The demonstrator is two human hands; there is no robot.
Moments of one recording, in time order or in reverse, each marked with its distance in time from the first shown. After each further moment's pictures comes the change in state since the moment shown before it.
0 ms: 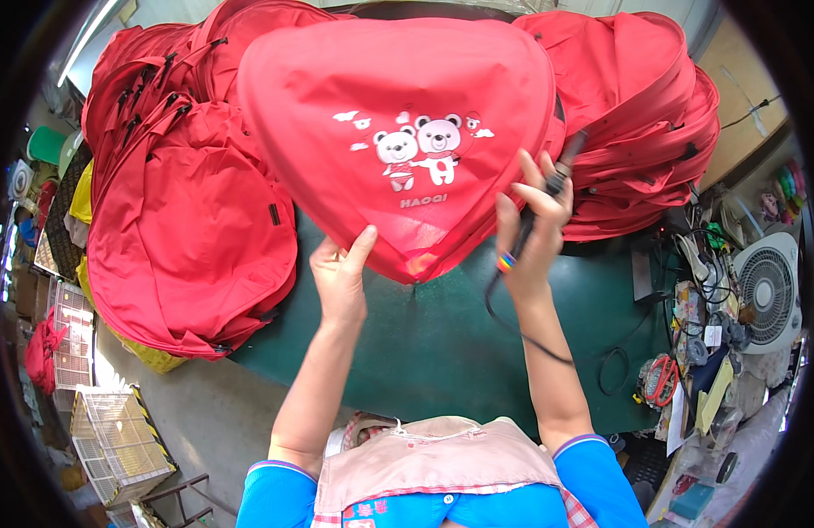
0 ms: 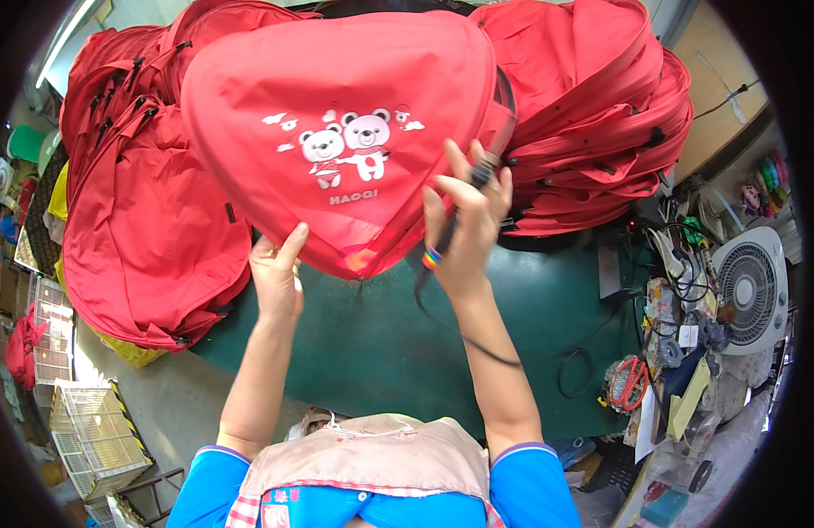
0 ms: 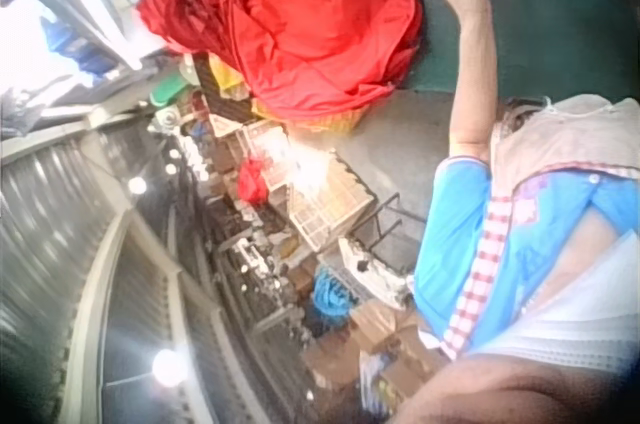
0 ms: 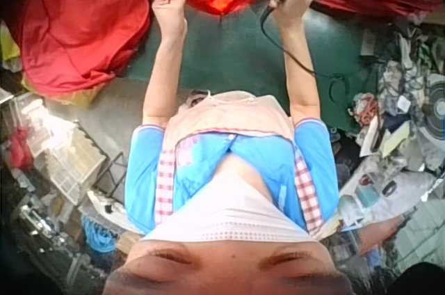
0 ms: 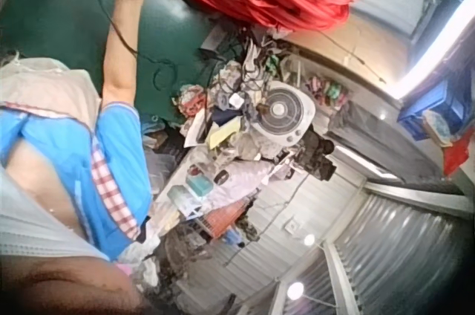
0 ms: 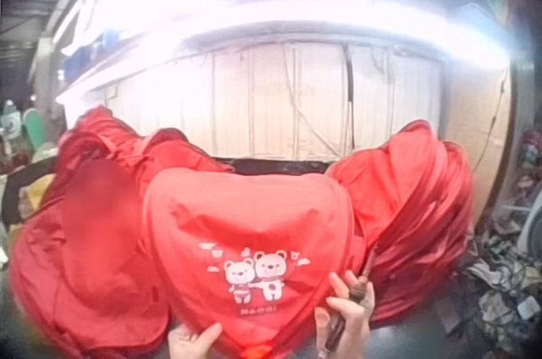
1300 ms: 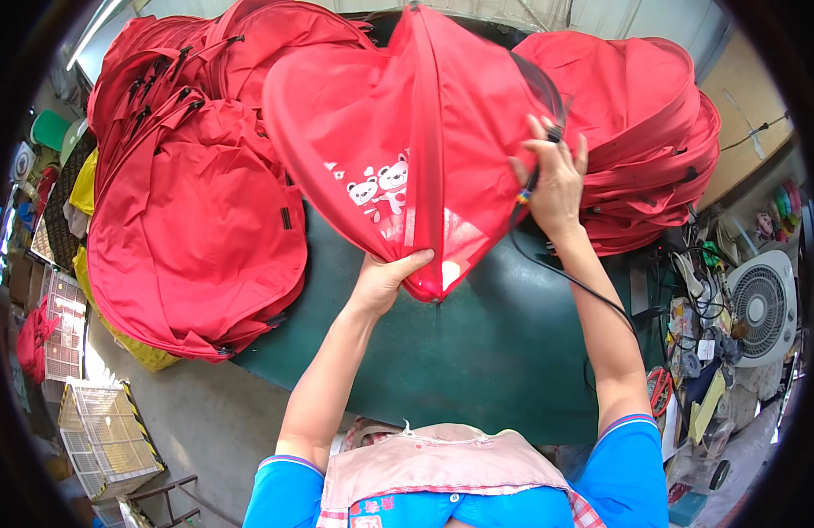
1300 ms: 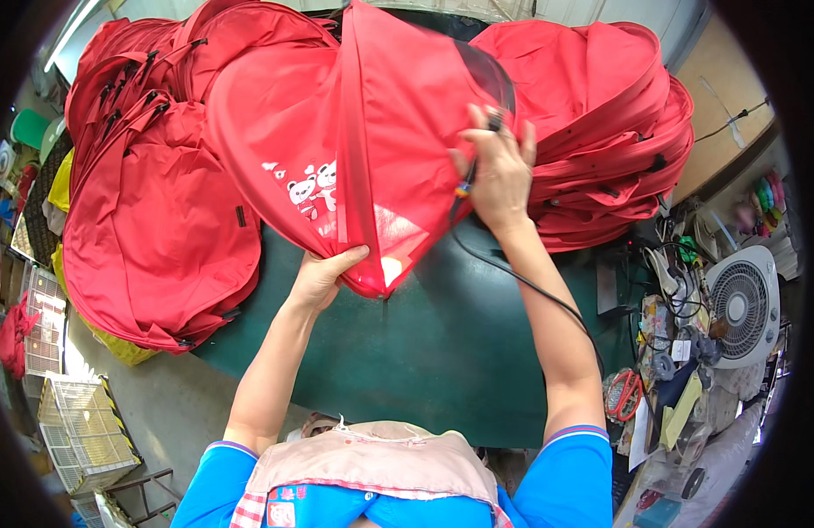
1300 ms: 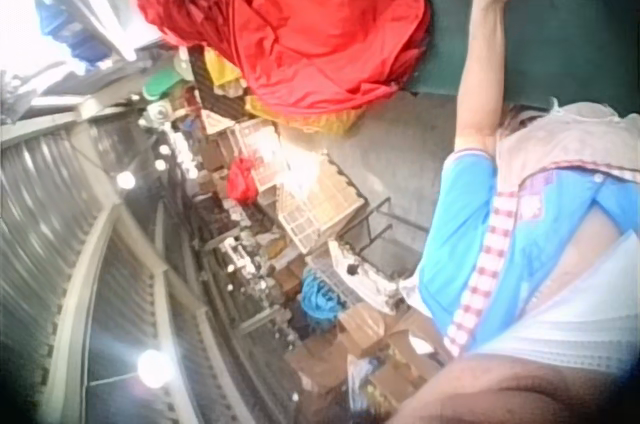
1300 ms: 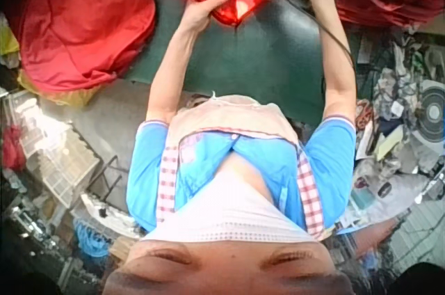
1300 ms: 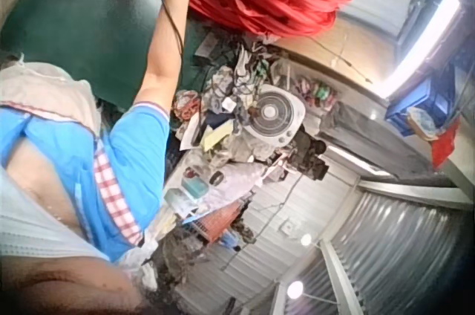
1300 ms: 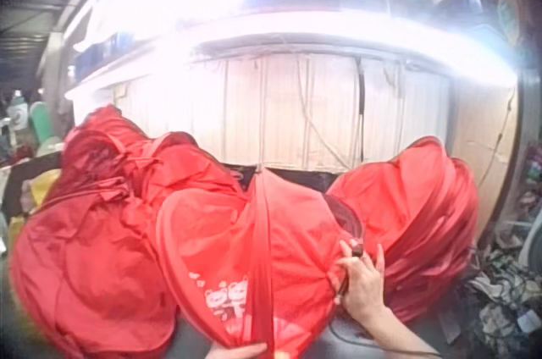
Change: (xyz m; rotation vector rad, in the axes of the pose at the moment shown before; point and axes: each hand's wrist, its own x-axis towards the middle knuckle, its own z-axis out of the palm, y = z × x) left_hand 0.020 -0.046 0.003 -0.110 -0.246 -0.376; right_hand 0.075 0.061 0.025 -0.283 -0.207 -0.295
